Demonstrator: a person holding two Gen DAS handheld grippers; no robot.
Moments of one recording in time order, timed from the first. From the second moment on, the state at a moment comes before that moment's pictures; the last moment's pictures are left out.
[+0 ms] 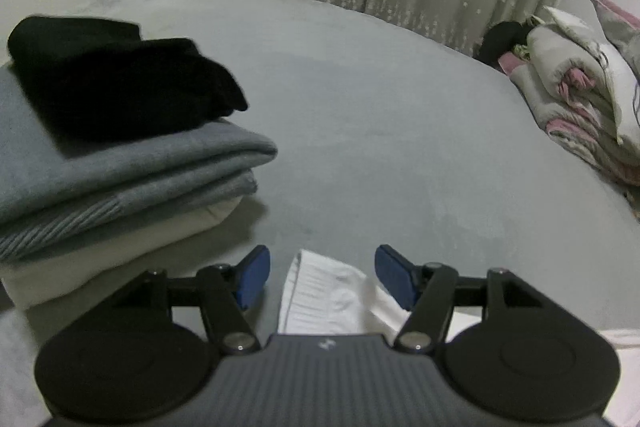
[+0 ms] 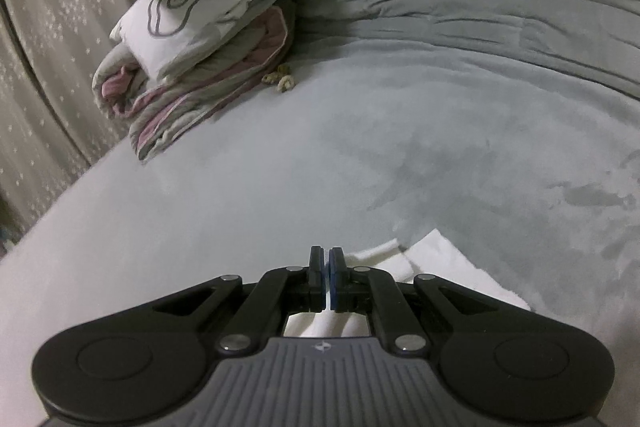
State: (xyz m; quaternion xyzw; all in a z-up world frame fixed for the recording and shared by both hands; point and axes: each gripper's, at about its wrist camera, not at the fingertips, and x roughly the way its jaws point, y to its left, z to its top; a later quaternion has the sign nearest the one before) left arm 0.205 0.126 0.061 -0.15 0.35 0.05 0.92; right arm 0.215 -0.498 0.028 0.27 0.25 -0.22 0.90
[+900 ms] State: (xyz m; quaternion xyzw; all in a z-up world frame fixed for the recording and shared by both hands) left arm 0.123 0.149 0.088 -0.26 0.37 0.03 0.89; right arm 0.118 -0.378 0.090 0.20 0.30 -0.08 0.93
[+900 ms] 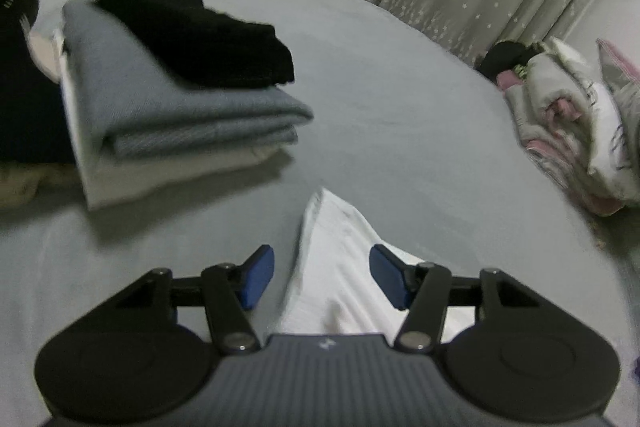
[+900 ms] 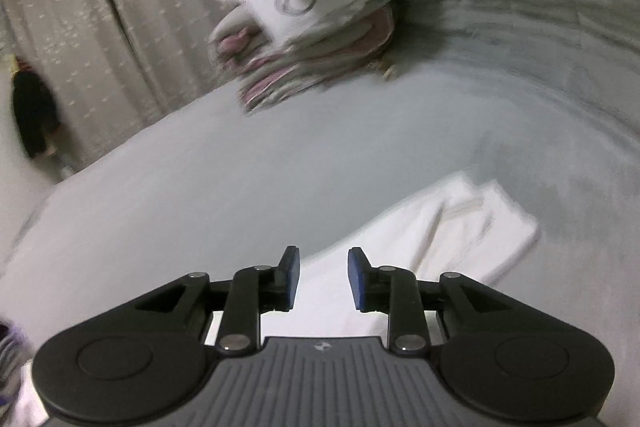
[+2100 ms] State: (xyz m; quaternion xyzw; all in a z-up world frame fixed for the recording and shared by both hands) left arm 0.127 0.081 0.040 -0.18 0.43 -0.03 0.88; right arm 0.082 -0.146 0.015 -0.16 0.32 0.22 0.91
